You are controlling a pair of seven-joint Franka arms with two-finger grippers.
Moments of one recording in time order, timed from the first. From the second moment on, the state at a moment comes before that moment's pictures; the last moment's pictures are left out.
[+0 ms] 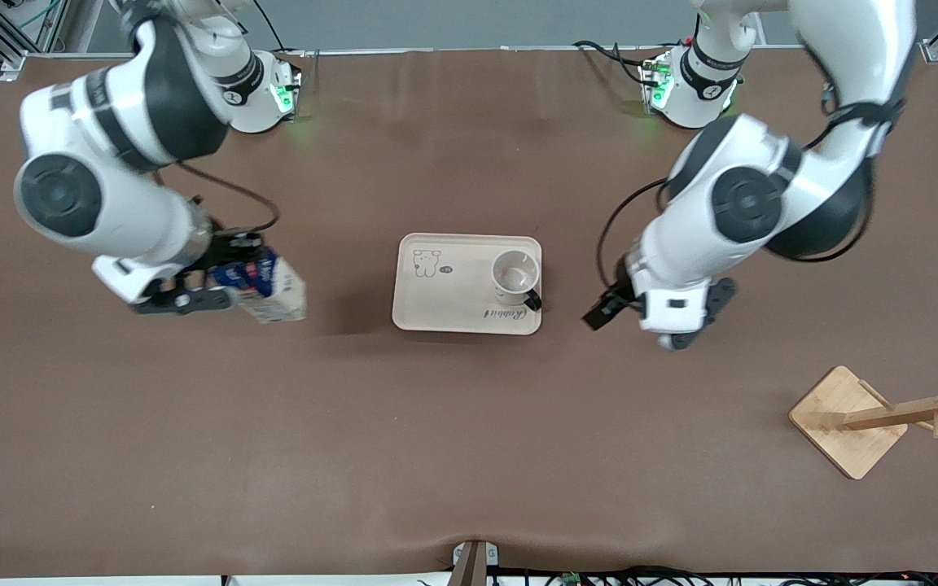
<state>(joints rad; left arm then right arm) 0.08 0.40 -0.60 -1.49 0.11 1.80 -1.22 0.25 0.27 0.11 -1.51 0.08 1.53 0.26</state>
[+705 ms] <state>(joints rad) 0.33 0.23 -0.60 -1.49 0.11 1.66 -0.75 0.50 0.50 0.11 -1.39 0.13 1.59 0.60</state>
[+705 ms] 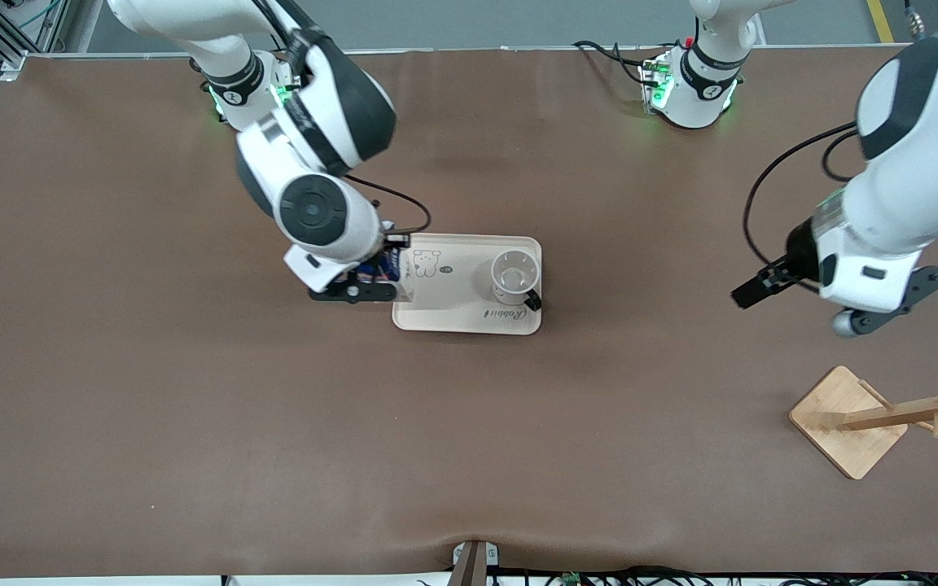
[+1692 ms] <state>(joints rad) 0.46 0.11 -0.57 -1.39 0.10 1.37 -0.25 0.53 0.65 0.11 -1.34 0.18 1.66 0.57</state>
